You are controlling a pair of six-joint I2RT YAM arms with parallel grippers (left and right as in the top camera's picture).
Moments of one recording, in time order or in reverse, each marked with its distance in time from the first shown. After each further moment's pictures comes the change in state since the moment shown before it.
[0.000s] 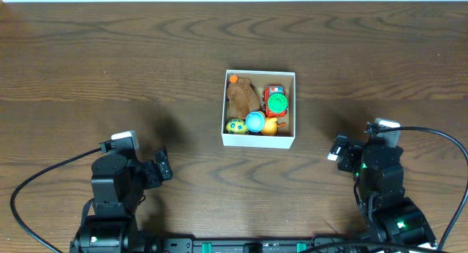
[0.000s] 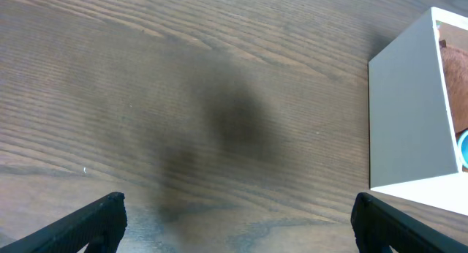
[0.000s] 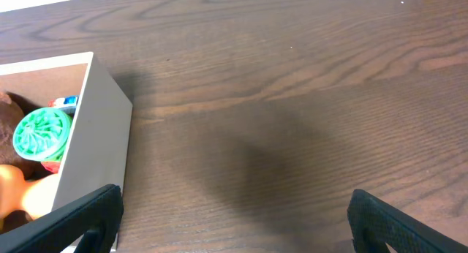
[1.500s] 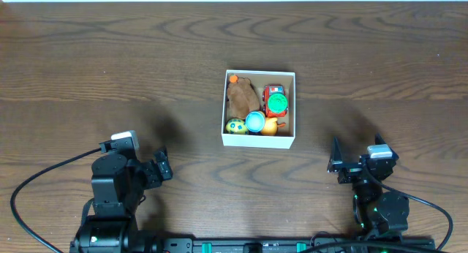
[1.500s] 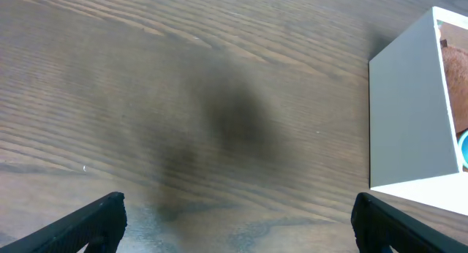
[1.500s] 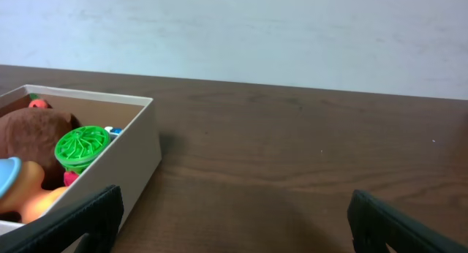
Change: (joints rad) left arm 0.000 0.001 0.000 -0.002 0.000 -0.003; right arm -0.196 -0.575 -0.484 0.422 -0.336 -0.370
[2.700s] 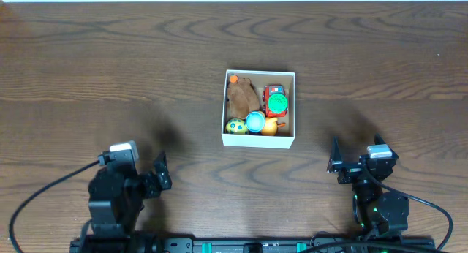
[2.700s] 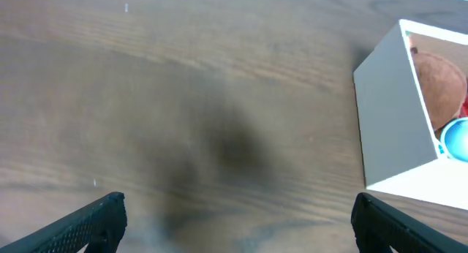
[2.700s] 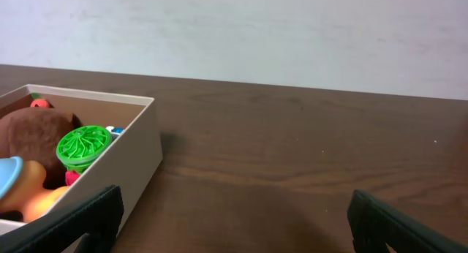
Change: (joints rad) left arm -0.006 -0.213 -0.052 -0.035 0.000 0.079; right arm 0.000 0.000 0.000 -0.001 -0.005 0.000
